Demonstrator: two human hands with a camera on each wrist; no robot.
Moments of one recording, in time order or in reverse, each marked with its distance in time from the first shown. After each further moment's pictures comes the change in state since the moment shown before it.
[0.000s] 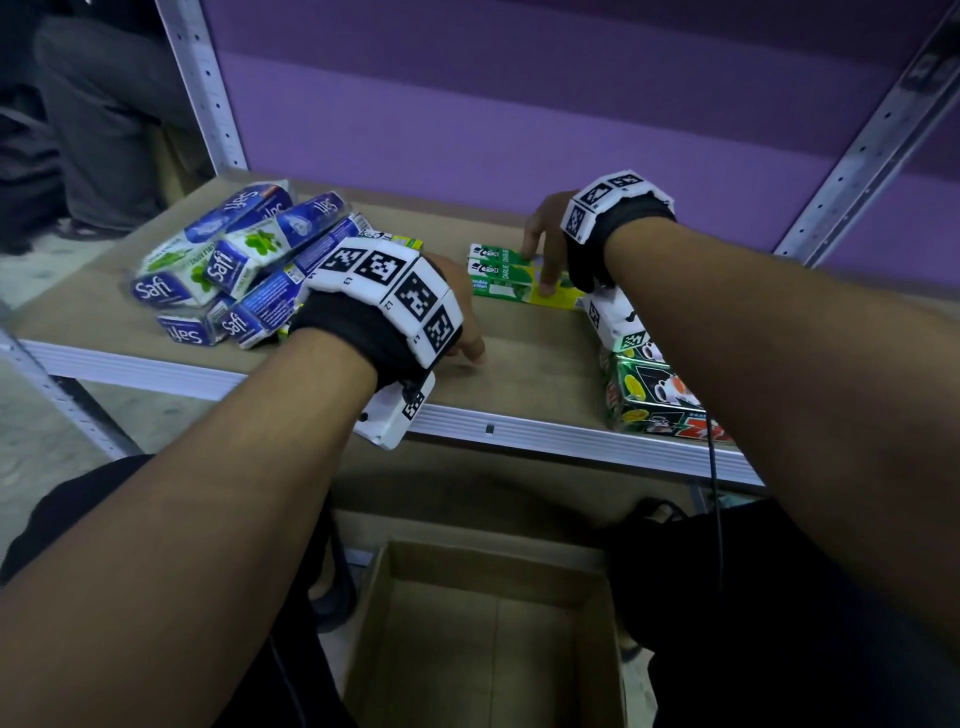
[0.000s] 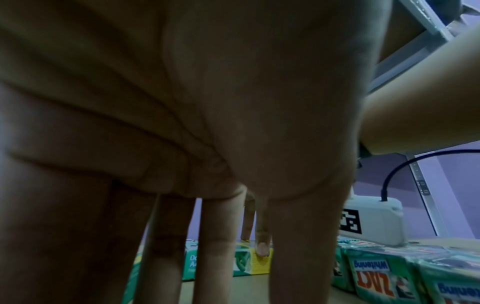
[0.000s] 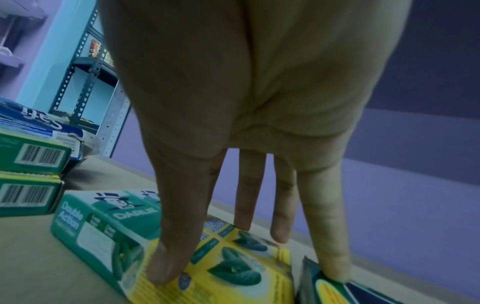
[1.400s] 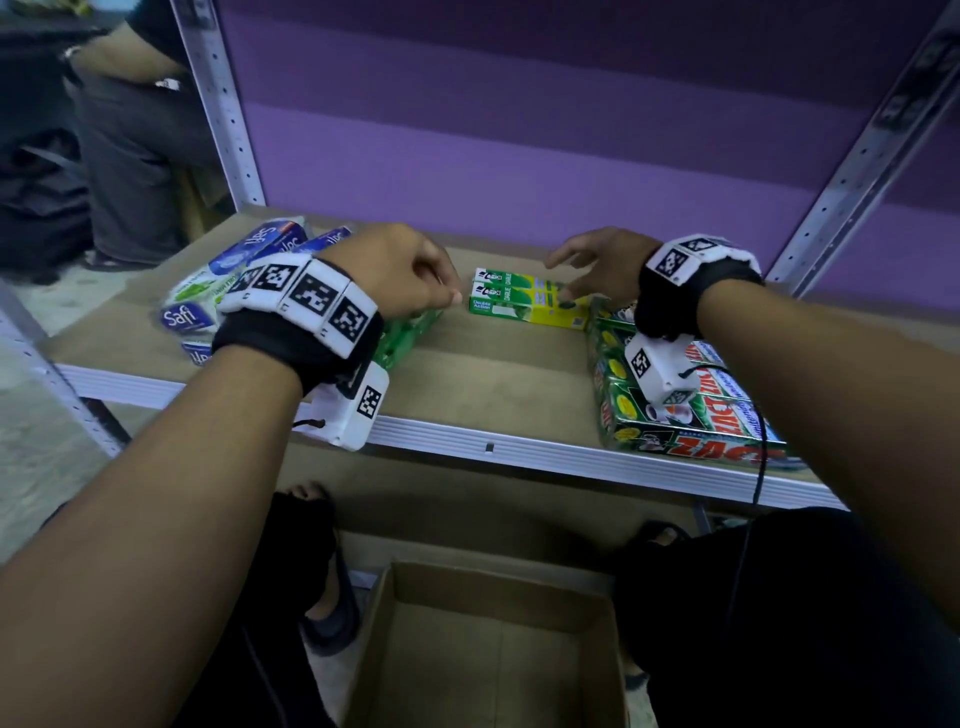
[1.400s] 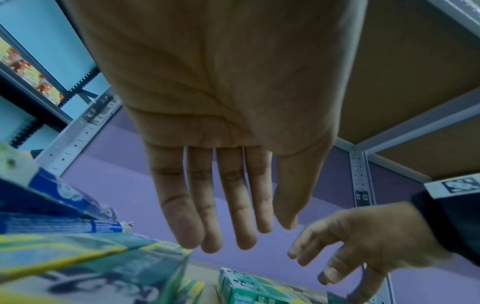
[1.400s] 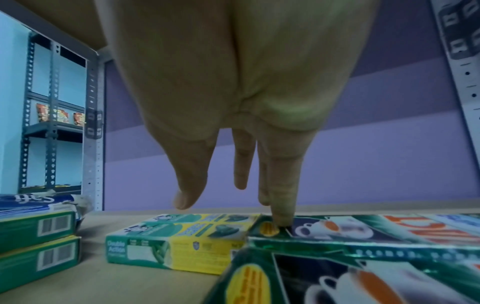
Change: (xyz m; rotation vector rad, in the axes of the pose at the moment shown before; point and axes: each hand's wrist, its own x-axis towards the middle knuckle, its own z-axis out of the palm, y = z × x) left_hand -0.023 -0.054 -0.018 -0.517 0.345 0.195; right_hand -0.036 0.052 0.024 0.523 0.183 -0.133
